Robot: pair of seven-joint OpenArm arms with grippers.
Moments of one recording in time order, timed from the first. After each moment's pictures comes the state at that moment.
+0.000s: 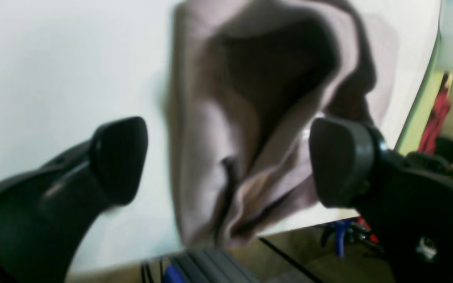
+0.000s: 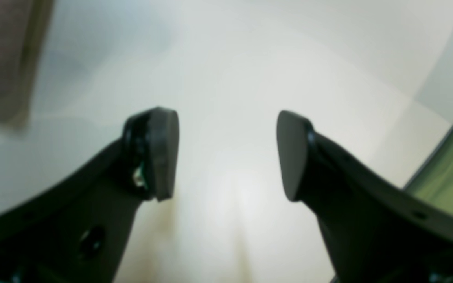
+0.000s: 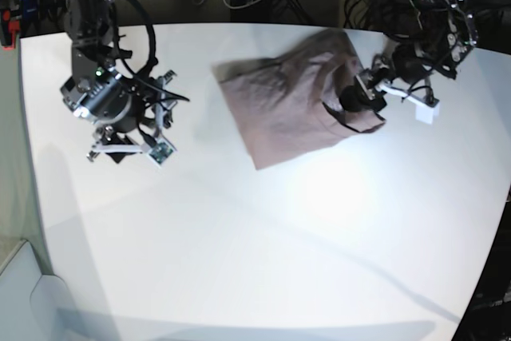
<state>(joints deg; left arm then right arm) 13.4 -4.8 -25.0 94.4 -49.5 -6.2 65.9 -5.1 8.9 -1.0 112.3 -3.4 39.9 -64.1</state>
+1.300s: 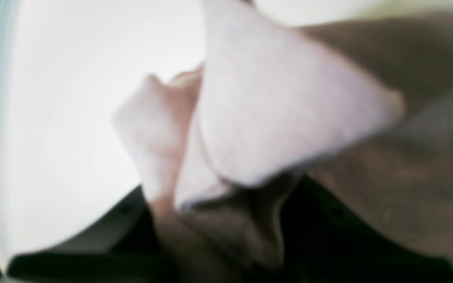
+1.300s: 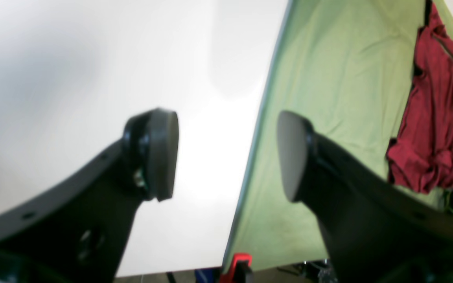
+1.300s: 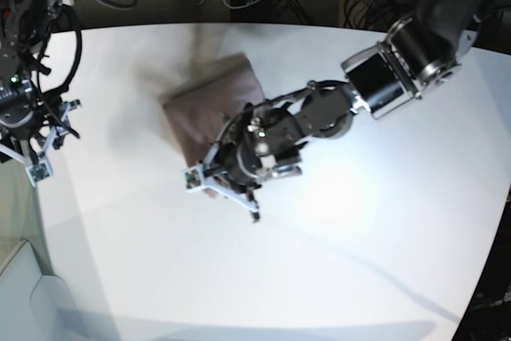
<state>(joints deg) -33.7 -7.7 64.2 72.1 -3.0 -11.8 40.7 -3.9 13.2 27.1 113.5 -3.2 39.9 -64.1</state>
